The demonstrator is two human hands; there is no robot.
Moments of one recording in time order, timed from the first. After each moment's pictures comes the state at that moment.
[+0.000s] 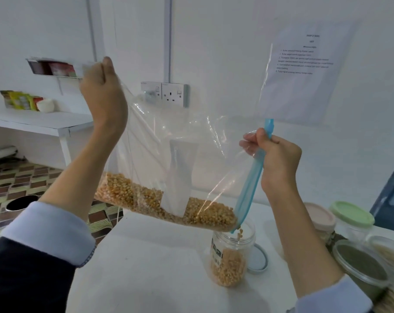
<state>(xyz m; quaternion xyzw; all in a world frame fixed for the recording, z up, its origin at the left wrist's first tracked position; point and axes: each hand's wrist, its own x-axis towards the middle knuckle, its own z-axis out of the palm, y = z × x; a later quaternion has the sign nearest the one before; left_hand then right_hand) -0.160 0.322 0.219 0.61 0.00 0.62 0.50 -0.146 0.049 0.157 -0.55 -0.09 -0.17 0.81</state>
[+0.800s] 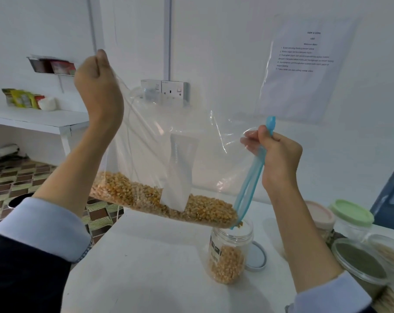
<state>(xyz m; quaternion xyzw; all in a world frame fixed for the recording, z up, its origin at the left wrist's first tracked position) -0.165 0.321 0.223 0.59 -0.01 0.62 0.52 -0.144 0.045 0.157 -0.54 -0.10 -0.17 0.82</state>
